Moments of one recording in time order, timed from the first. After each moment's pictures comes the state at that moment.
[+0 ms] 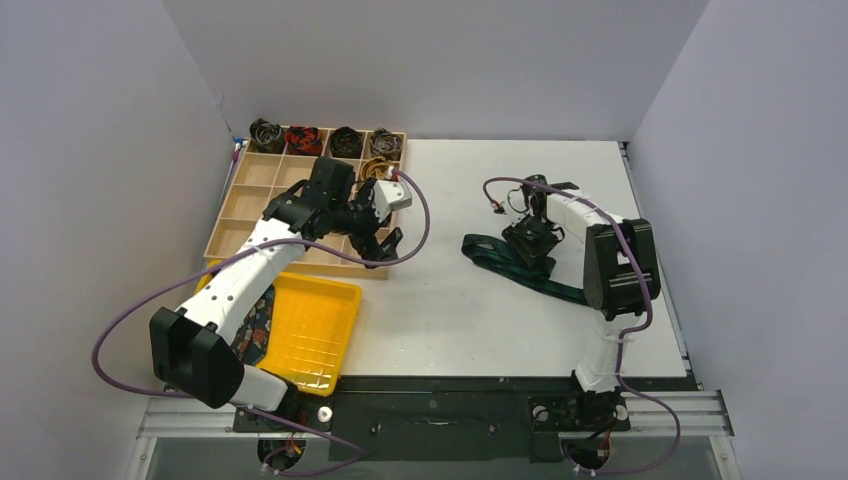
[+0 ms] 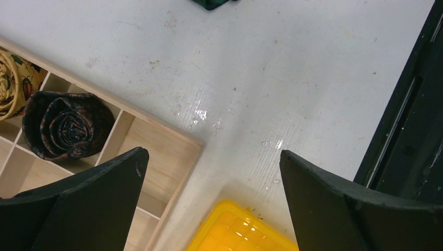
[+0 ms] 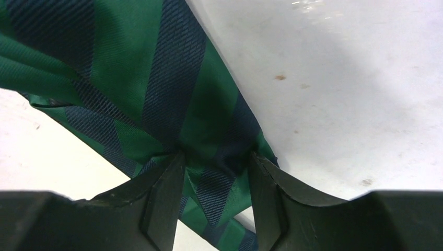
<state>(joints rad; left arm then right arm) -0.46 1.43 1.34 -0.75 0.51 0.49 0.18 1.95 1.37 -0.83 -0.04 -0.48</state>
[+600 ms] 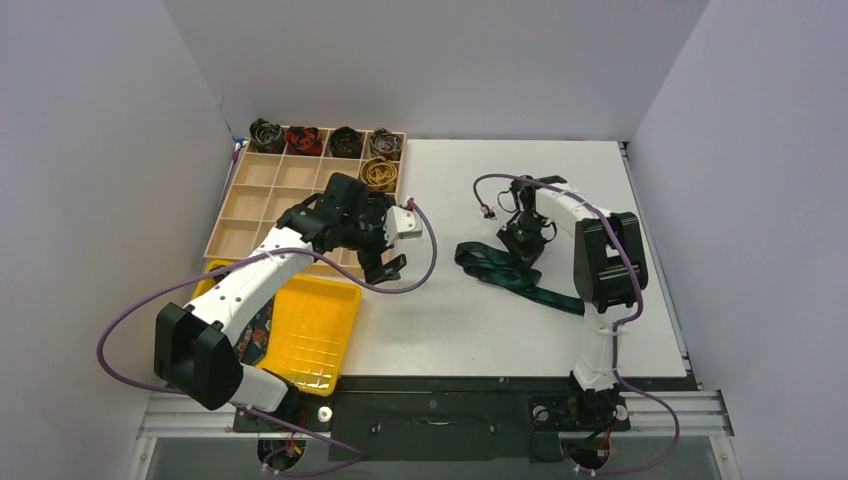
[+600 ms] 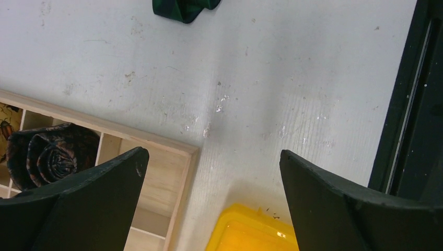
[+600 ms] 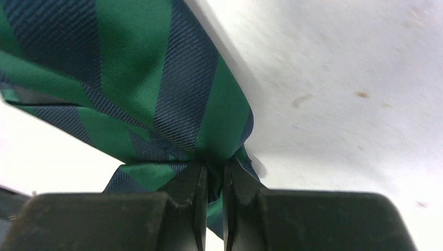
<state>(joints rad) -0.52 1.43 1.25 -0.72 0.53 0.70 0.23 2.04 1.48 -1.03 -0.09 -0.48</state>
